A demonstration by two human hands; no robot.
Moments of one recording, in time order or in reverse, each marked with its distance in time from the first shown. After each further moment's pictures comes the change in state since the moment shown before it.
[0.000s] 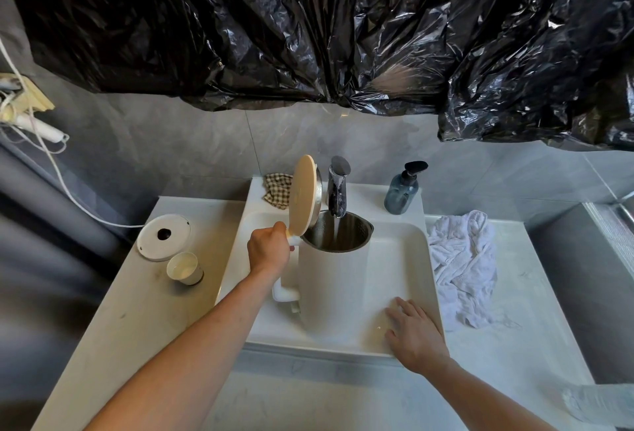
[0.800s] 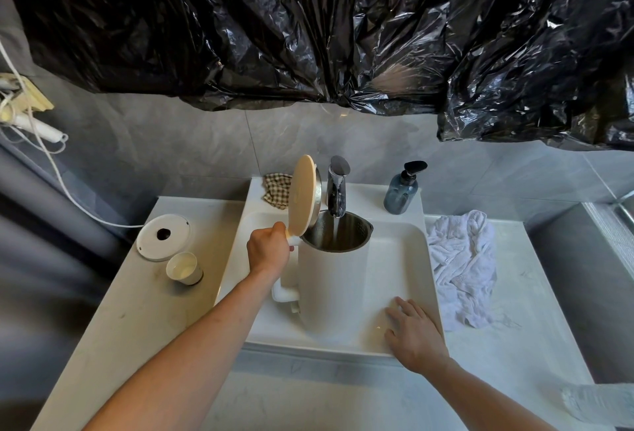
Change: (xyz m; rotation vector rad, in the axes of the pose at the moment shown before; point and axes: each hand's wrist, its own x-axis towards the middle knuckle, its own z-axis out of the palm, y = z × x) left_hand -0.002 0.001 0.001 -0.010 0.018 -0.004; right_hand -0.002 -0.001 -0.001 -0.017 0.049 -0.020
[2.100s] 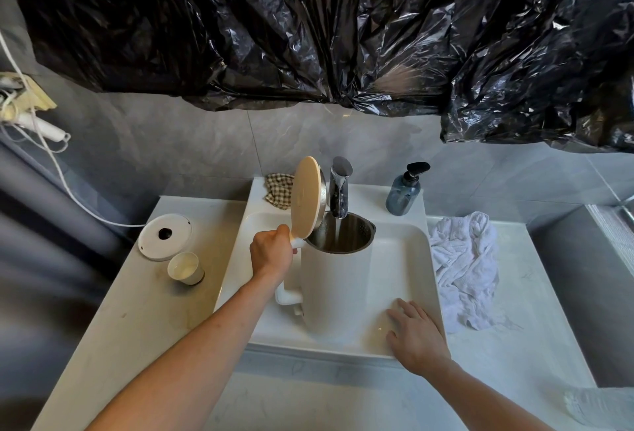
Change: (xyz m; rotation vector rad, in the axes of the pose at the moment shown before) left_hand -0.004 -0.001 0.001 -0.019 -0.004 0.007; right_hand -0.005 -0.006 -0.008 0.051 -0.017 0.031
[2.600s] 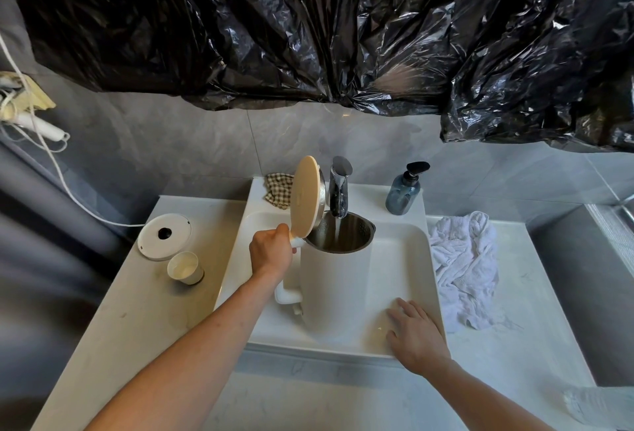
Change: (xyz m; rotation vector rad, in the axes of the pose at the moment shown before) left_hand -0.001 0.002 -0.001 0.024 0.002 0.015; right_hand -0.002 -0.003 -0.003 0.000 0.003 -0.015
